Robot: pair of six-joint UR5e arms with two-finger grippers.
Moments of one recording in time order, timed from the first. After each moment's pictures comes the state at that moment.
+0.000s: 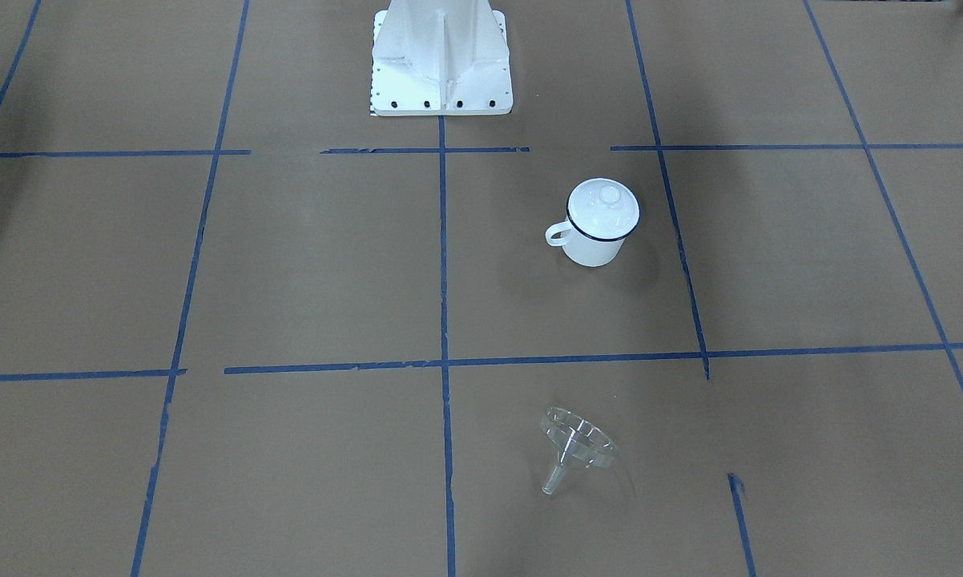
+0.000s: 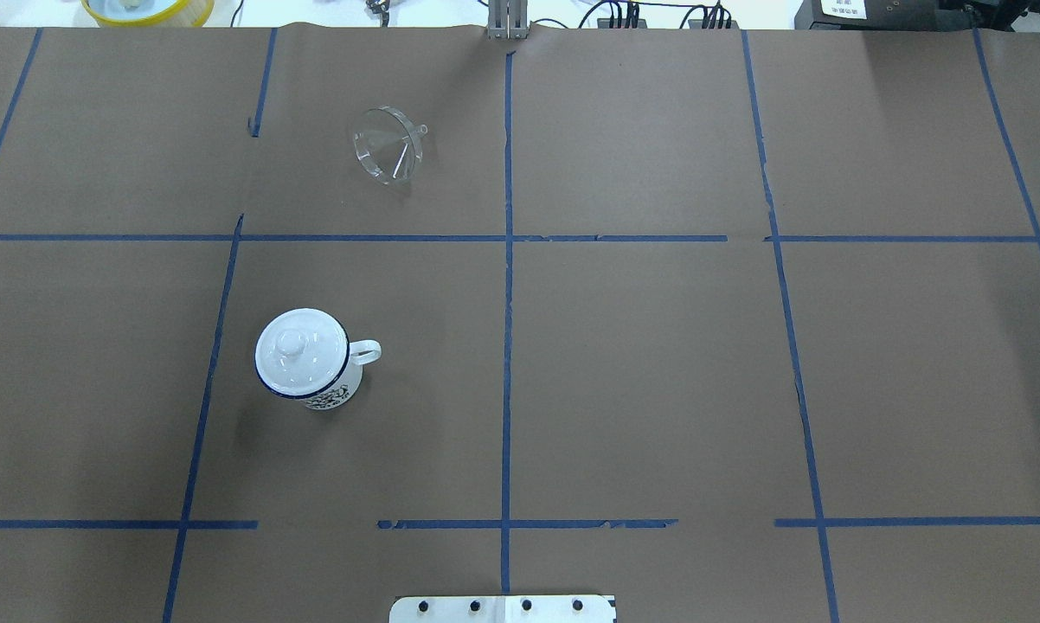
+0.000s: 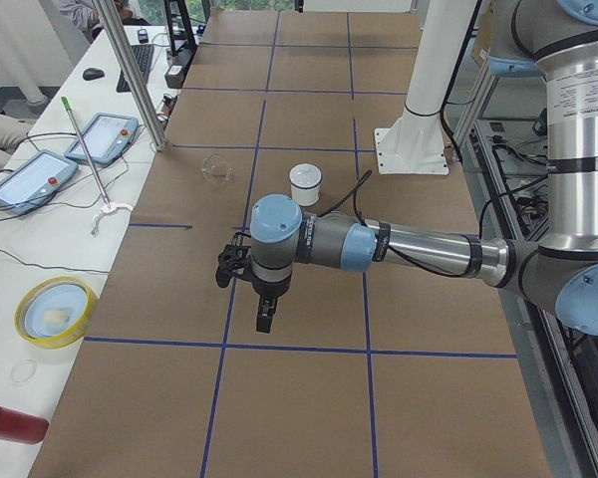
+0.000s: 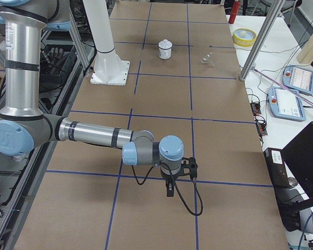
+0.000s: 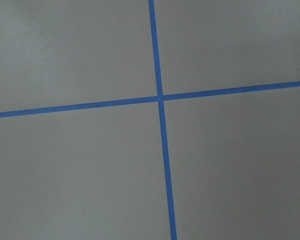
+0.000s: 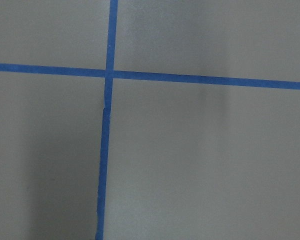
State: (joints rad) left arm -1.57 -1.44 -1.86 -1.59 -2.30 -0.02; right arm 1.56 -1.68 1.56 -1.39 2.29 0.01
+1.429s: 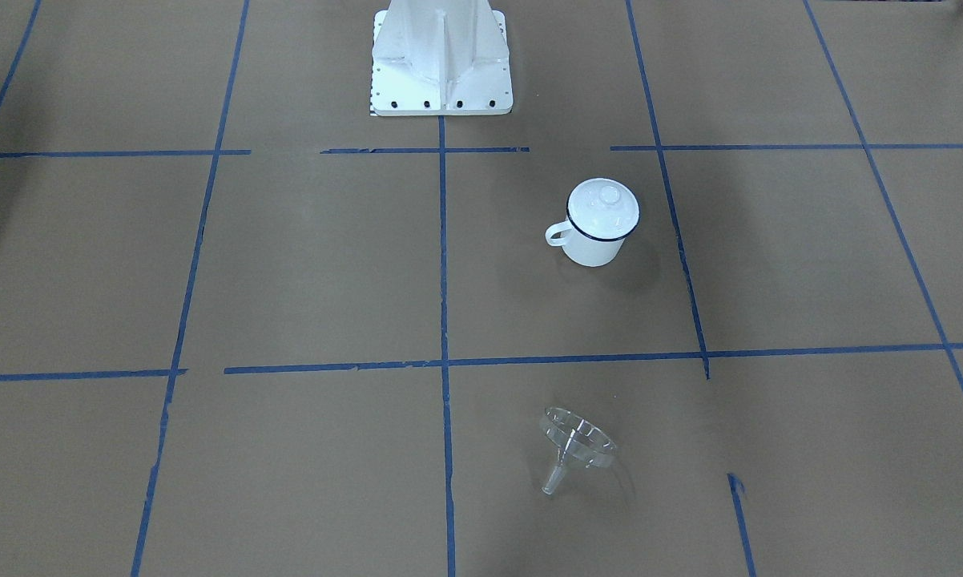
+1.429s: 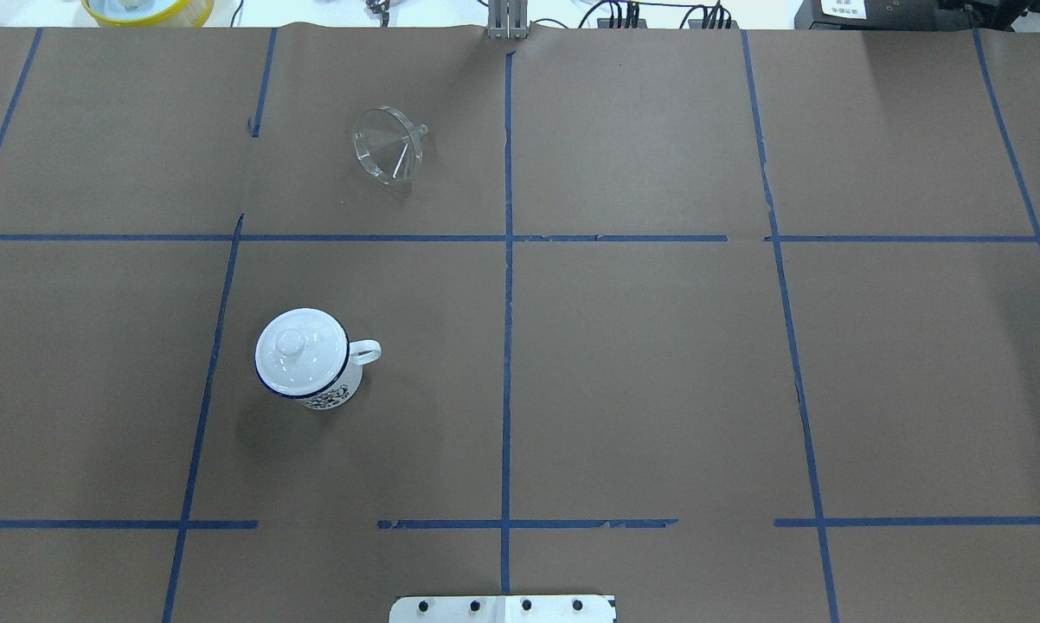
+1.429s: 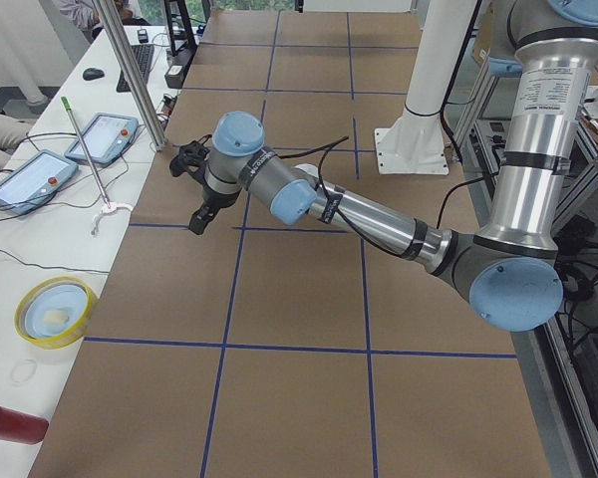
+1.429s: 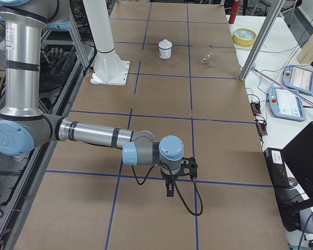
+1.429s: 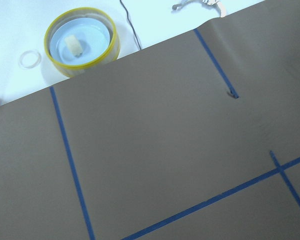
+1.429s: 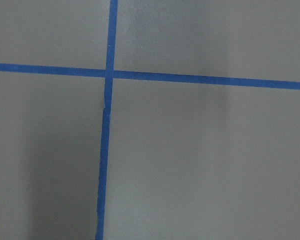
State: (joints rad) left arm -1.45 -1.70 -1.82 -1.97 -2.43 -0.15; right arm 1.56 -1.68 1.56 -1.39 2.29 0.01
